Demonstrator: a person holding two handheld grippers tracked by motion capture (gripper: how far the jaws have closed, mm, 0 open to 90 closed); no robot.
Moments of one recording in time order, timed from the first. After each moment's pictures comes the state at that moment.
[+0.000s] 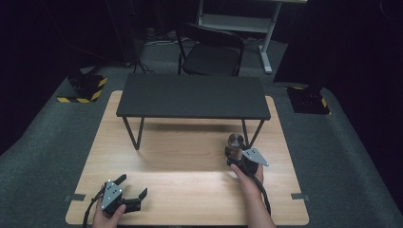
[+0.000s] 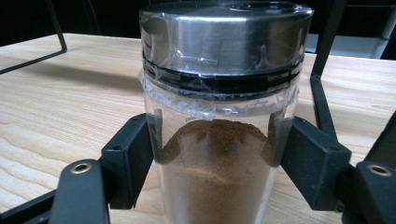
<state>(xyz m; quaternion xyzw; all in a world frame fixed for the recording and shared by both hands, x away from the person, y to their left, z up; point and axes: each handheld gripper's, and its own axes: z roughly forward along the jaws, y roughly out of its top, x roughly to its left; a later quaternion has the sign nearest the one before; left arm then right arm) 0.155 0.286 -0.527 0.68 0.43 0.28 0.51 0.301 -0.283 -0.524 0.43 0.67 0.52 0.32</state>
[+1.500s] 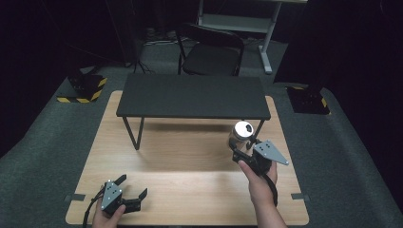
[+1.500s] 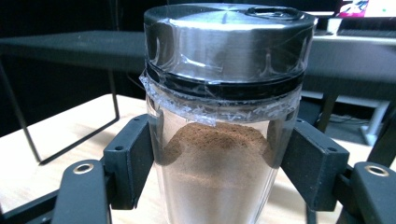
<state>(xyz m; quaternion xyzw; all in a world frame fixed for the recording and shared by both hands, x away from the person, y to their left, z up) 0.155 0.287 -0.527 0.69 0.43 0.28 0.51 0.250 -0.285 -0.406 0.38 0.65 0.56 0.34</state>
